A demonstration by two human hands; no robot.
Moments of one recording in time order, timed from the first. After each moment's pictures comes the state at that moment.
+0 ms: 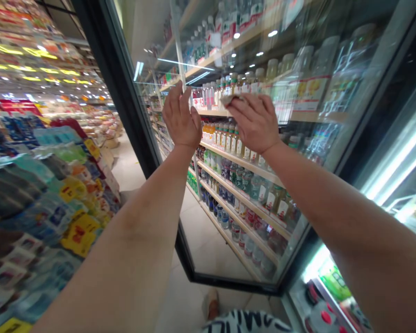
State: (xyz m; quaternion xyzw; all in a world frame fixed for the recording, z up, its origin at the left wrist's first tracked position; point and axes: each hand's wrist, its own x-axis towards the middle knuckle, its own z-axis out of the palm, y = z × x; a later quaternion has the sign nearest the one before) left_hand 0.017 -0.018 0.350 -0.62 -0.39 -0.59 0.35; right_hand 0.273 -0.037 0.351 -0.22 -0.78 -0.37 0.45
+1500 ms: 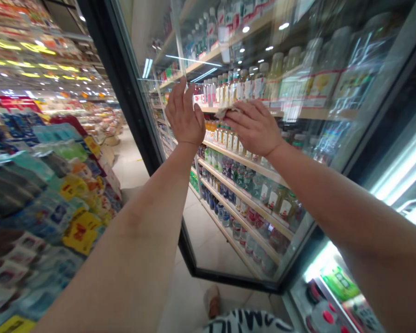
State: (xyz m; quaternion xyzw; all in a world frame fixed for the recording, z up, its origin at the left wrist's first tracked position) left_hand 0.021 -0.019 0.345 -0.62 -0.38 -0.61 0.33; right_hand 0.266 -0.022 0.344 -0.14 -0.83 -0.36 0.40
